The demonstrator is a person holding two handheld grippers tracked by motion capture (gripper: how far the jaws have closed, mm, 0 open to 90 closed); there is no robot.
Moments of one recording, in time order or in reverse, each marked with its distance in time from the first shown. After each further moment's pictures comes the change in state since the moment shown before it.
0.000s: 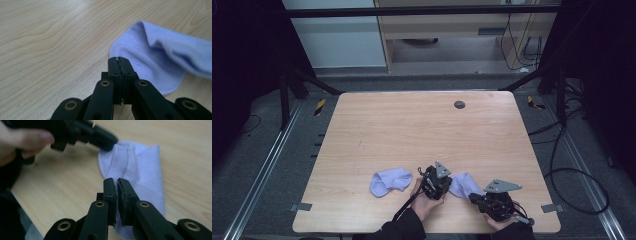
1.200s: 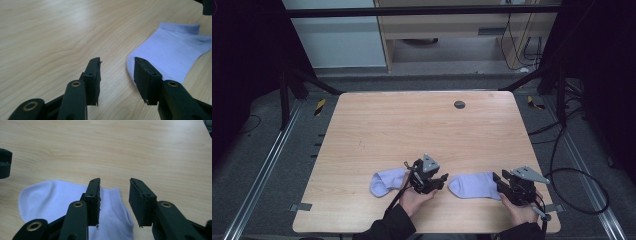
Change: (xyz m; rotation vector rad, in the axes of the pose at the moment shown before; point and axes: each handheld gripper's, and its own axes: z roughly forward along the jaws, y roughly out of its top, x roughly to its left) left arm 0.029 0.009 -0.042 -0.101 0.005 -0.024; right arm -0.050 0.009 -0.023 -0.187 -0.350 0.153
